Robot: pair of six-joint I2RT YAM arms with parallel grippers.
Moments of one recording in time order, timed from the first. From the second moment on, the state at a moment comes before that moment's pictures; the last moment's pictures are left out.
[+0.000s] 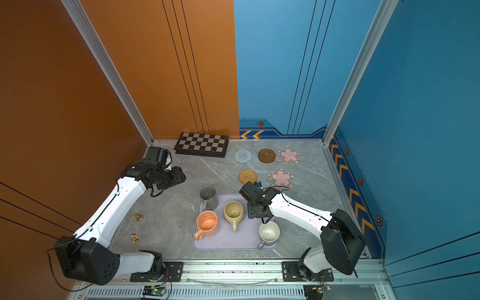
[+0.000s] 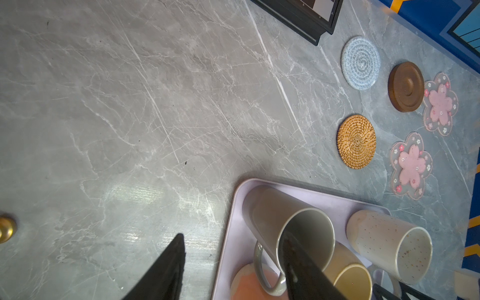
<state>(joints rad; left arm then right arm) -0.16 1.32 1.26 -0.96 0.06 -0.52 0.81 1.45 0.99 -0.83 0.18 0.70</state>
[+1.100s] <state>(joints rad) -0.14 1.35 1.22 -0.96 0.08 -0.52 0.80 1.52 0.94 -0.74 0.23 0.74</state>
